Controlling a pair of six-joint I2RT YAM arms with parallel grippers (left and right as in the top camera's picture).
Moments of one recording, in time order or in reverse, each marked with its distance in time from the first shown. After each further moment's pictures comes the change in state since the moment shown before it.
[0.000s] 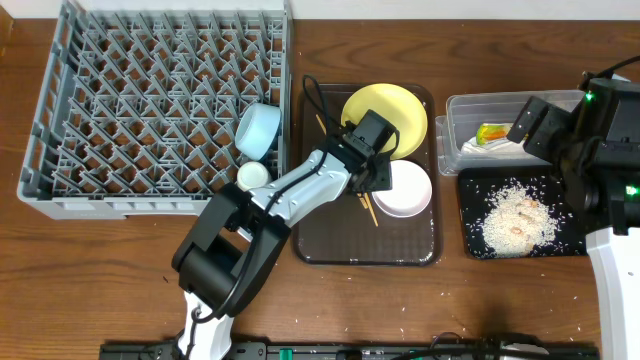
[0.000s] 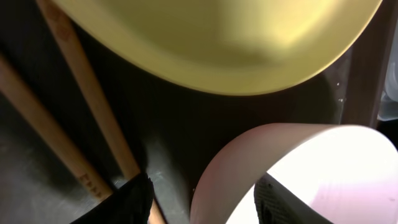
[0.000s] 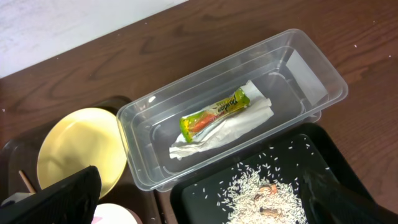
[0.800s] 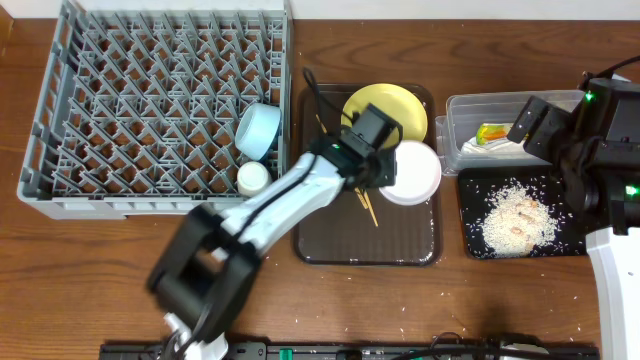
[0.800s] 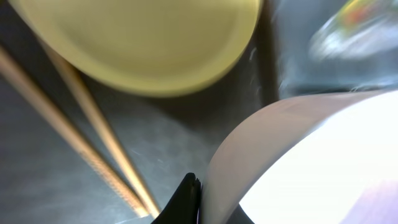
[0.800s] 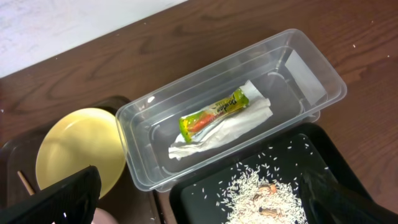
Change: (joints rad) left arm -0.010 -0.137 0.000 -0.041 0.017 0.091; right arm 0.000 0.000 0.000 0.000 0.003 0.000
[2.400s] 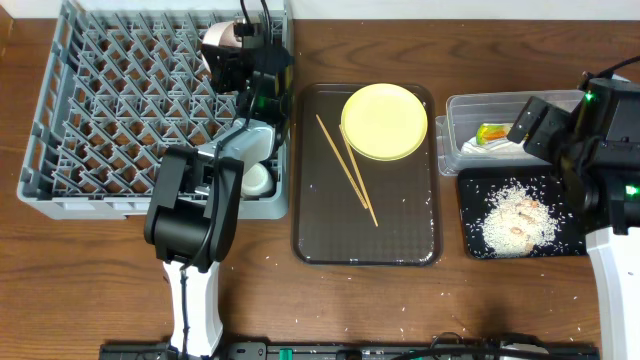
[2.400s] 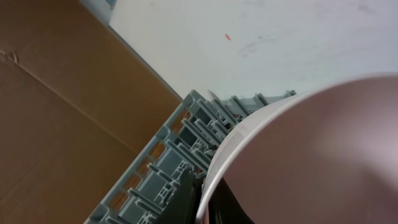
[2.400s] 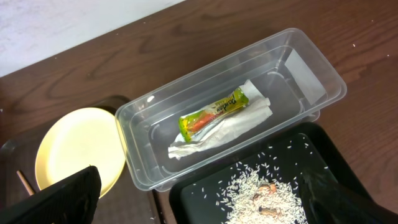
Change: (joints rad) left arm 0.423 0.266 -0.001 1.144 -1.305 1.164; right arm 0.000 0.001 0.000 -0.002 0.001 0.000
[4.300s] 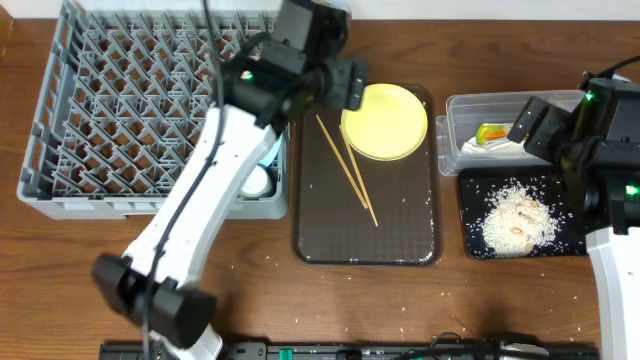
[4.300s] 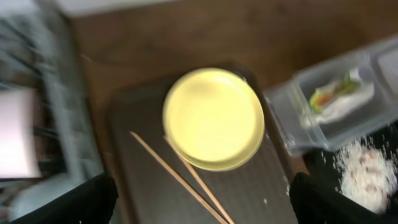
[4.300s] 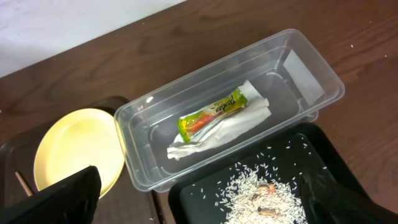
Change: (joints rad) left arm -0.207 -0.346 0.554 -1.592 1.237 -0.717; right arm 0.000 0.000 0.001 0.000 0.006 0.000
